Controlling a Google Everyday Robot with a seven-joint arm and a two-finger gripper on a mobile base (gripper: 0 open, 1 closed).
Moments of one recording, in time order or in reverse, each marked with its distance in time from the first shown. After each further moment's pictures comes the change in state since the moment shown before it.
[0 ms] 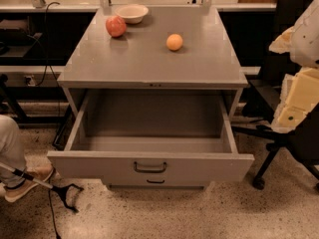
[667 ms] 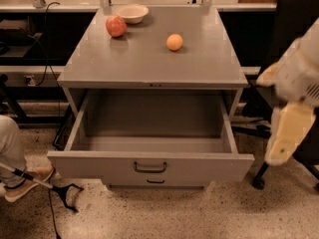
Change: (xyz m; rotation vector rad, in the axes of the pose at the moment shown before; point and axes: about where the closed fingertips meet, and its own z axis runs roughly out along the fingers) arm 0.011 0.034 0.042 -0.101 0.028 -0.029
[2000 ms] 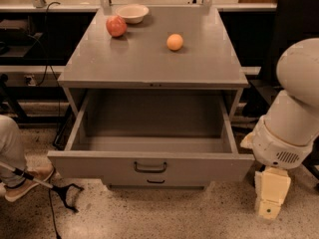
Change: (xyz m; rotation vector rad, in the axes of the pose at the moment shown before) arm 0.026 0.085 0.114 -0.278 0.064 -0.011
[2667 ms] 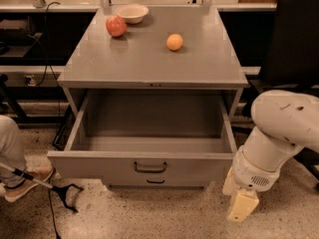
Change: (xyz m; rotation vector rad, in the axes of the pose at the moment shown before) arm -0.005 0.001 0.103 -0.146 -0.070 0.018
